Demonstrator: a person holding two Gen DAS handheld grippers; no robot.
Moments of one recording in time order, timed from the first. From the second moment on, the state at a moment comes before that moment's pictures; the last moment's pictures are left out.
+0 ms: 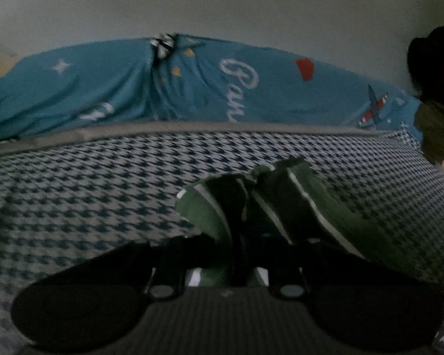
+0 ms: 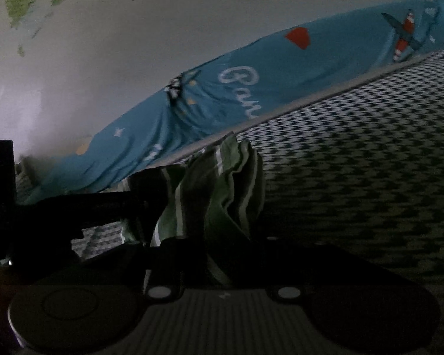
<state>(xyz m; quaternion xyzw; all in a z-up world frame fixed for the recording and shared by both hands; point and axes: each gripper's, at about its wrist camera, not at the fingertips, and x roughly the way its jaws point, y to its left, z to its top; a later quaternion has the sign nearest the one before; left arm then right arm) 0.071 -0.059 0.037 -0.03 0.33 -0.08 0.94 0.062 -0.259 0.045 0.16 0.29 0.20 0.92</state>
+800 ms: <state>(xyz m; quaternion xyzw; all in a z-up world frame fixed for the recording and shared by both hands) -0.002 0.065 0.036 -0.08 0.36 0.07 0.93 0.041 -0.150 0.009 0.09 0.34 0.33 0.88</state>
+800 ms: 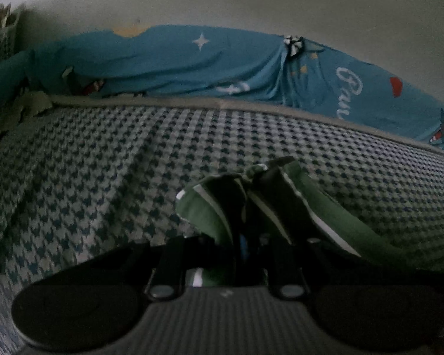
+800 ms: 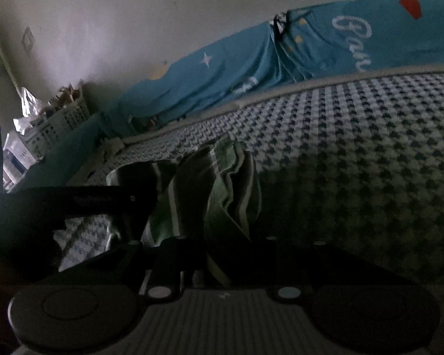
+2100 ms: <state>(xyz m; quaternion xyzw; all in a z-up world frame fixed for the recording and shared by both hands) -0.017 0.104 0.037 -0.13 0.32 0.06 0.94 0.033 -0.120 0.023 0.09 0.32 0.33 0.88</state>
